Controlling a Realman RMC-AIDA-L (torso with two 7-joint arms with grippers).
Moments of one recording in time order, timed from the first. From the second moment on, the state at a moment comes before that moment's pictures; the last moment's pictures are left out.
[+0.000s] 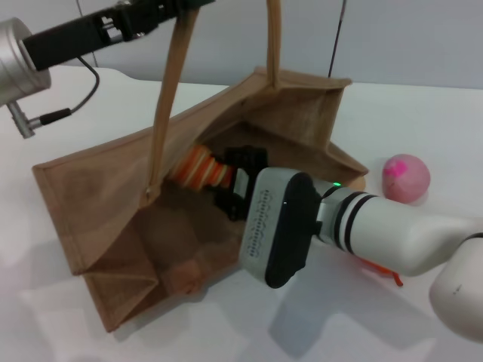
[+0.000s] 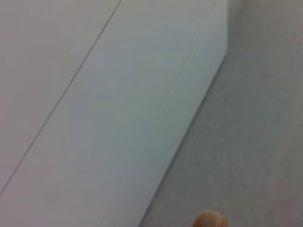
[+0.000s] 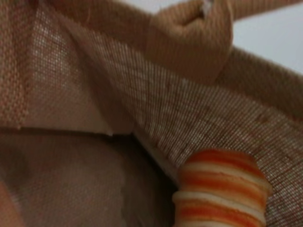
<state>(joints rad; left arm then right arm) -0.87 -1.95 2.86 -0.44 -0.76 1.96 -1.63 0.74 2.04 -2.54 -0.82 -2.30 0.17 2.31</state>
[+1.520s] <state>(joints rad) -0.66 -1.87 2.85 -0.34 -1.05 1.88 -1.61 0.47 2.02 -2.51 -0.97 -2.30 0.52 2.17</state>
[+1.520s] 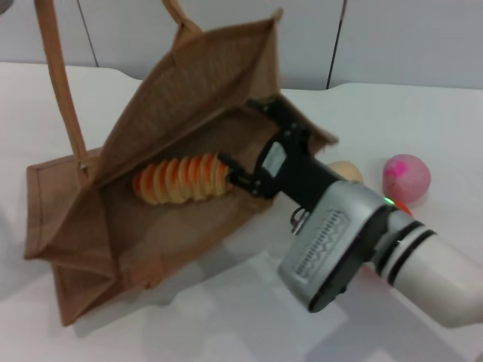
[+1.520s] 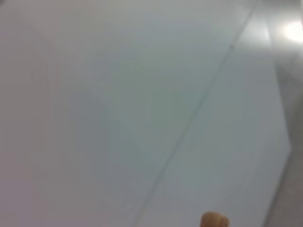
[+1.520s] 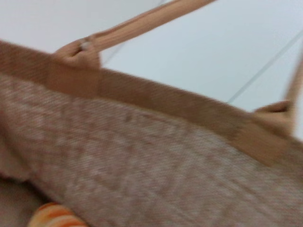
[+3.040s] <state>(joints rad) -0.58 -2.04 2.85 0.10 -1.55 1.34 -0.18 0.36 2.03 -2.52 -0.50 -1.97 1.43 2.82</state>
